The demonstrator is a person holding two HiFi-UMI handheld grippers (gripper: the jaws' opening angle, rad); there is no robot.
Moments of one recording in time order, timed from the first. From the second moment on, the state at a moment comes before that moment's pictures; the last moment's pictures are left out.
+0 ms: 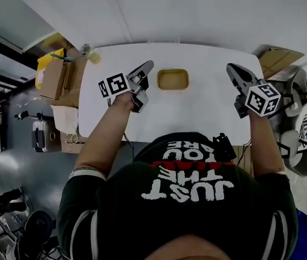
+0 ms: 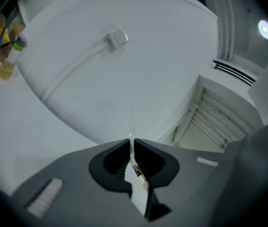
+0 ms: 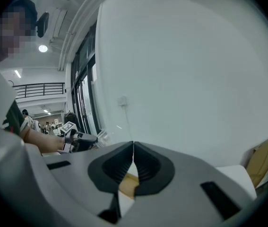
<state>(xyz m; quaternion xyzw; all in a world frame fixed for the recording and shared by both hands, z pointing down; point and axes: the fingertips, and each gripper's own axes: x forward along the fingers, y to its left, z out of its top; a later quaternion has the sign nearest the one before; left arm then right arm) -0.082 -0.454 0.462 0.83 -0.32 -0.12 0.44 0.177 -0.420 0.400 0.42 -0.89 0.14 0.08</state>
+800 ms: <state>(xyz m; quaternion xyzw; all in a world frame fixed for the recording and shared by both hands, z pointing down) -0.096 -0.480 0.276 0.92 -0.38 -0.06 0.12 0.160 -0.457 0.249 0.44 -0.90 0.04 0.05</state>
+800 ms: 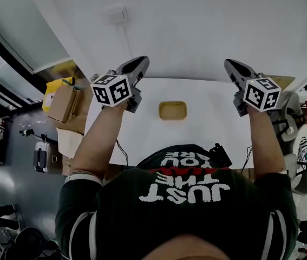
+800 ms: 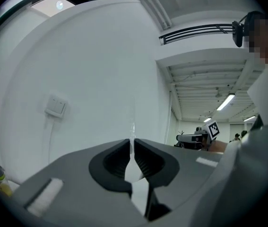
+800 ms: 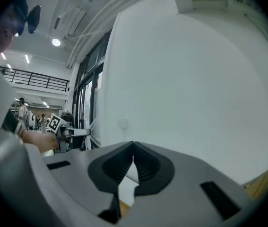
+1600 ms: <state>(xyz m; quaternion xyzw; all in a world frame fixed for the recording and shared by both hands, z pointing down) -0.087 -0.475 0.261 0.92 -0.37 -0.05 0.09 0.156 -0.455 0.247 0.44 -0.90 0.03 0.05</state>
